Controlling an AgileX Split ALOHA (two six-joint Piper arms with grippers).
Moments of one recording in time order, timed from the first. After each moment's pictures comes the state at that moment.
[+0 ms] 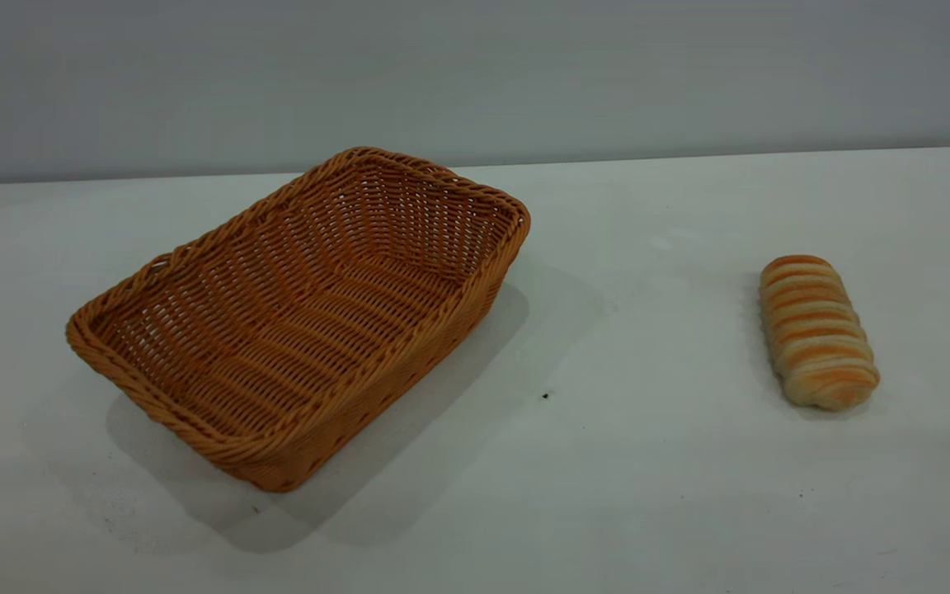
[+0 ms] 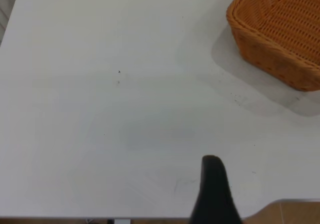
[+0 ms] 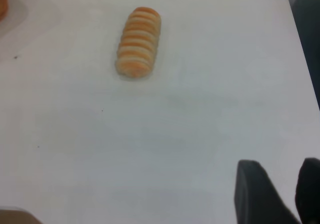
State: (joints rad) left arm 0.07 -0.02 -0.49 -0.01 1.13 0.01; right arm -0.03 -0.02 -0.47 0.03 1.13 -0.12
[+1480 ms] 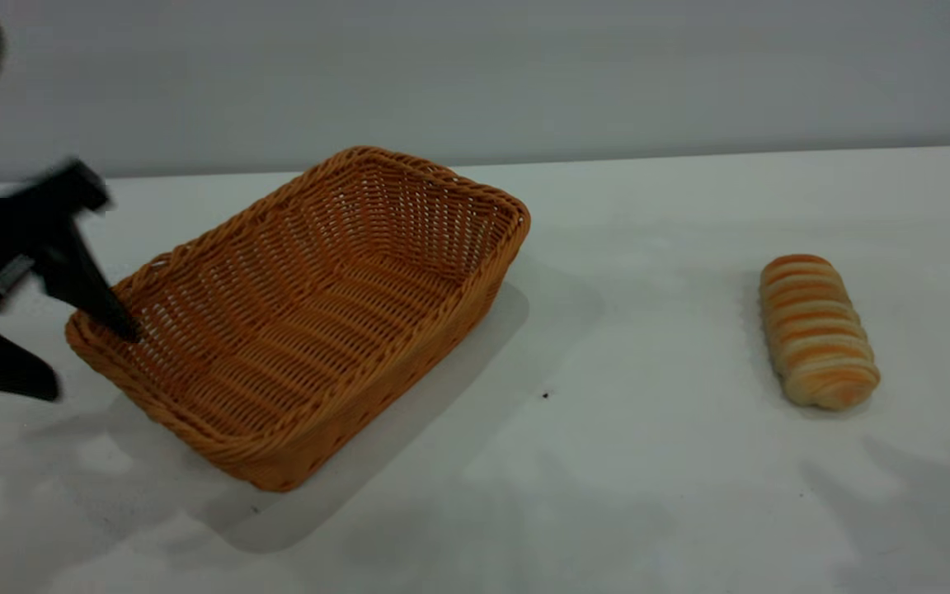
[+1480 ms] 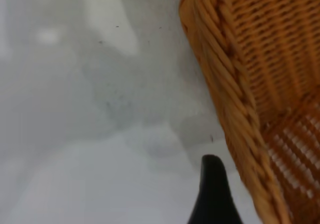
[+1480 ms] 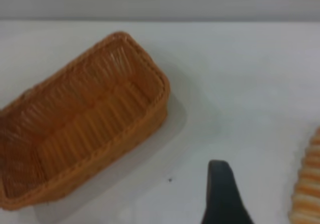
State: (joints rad) left arm -0.08 1.71 -0.70 -0.67 0.25 -0.07; right arm -0.03 1.14 -0.55 1.45 0.46 -1.37
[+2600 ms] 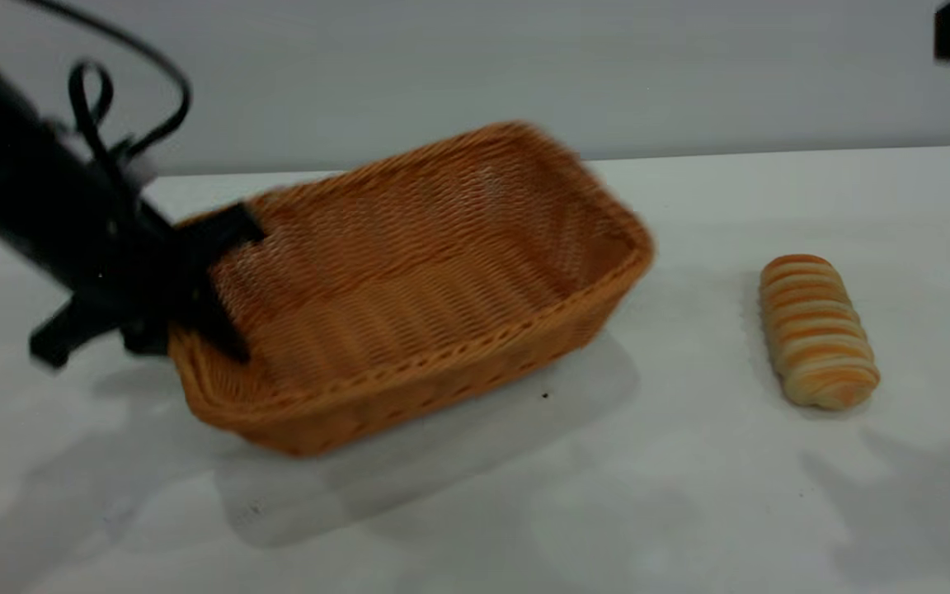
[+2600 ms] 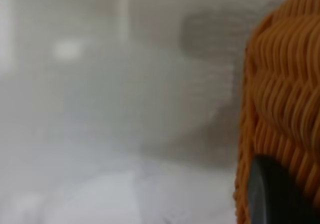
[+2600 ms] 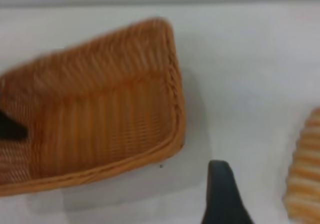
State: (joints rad) left arm -0.16 2.01 -0.99 -0.76 0.29 0.12; right arm -0.03 1.24 -0.56 1.45 0.44 -1.38
